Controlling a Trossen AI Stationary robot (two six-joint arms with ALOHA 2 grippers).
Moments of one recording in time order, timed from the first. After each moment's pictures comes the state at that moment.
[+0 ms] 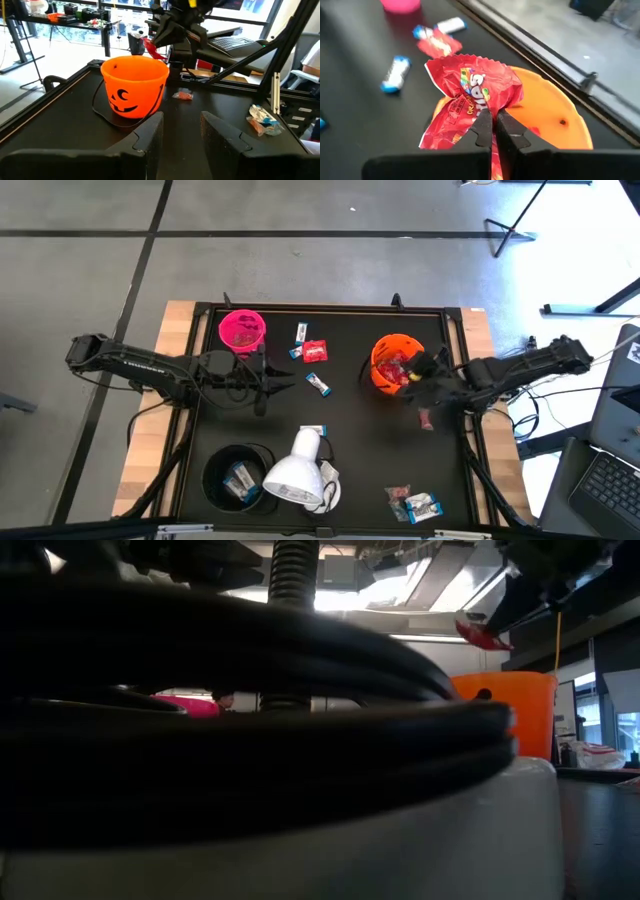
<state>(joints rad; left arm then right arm) -0.06 1.00 0.56 0.29 -0.17 -0.16 0.28 0.97 0.86 -0.88 0.78 0.70</state>
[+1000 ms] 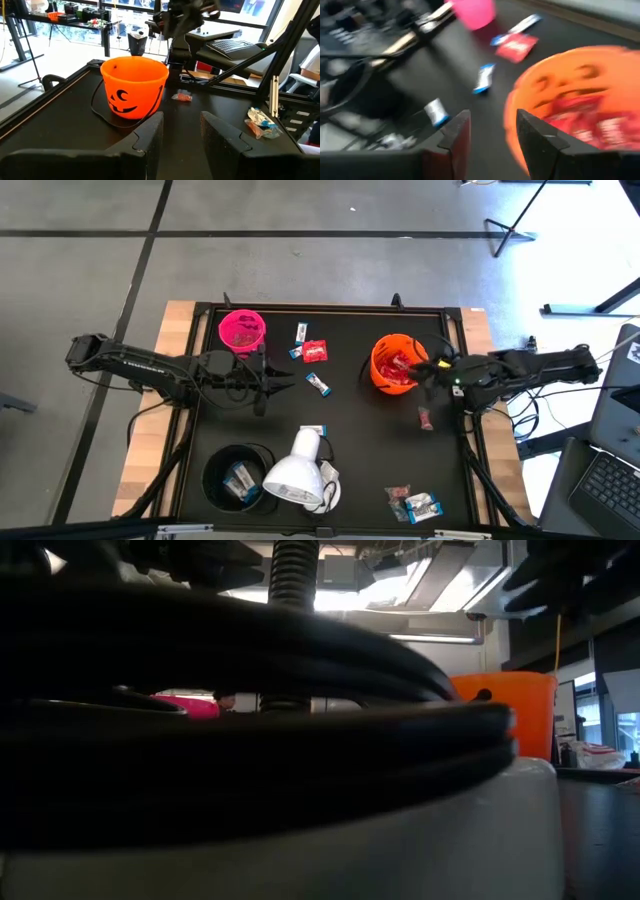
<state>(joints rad) -0.06 1.00 0.56 0.29 -0.17 -0.18 0.20 0.63 0.75 -0.70 0.38 0.75</state>
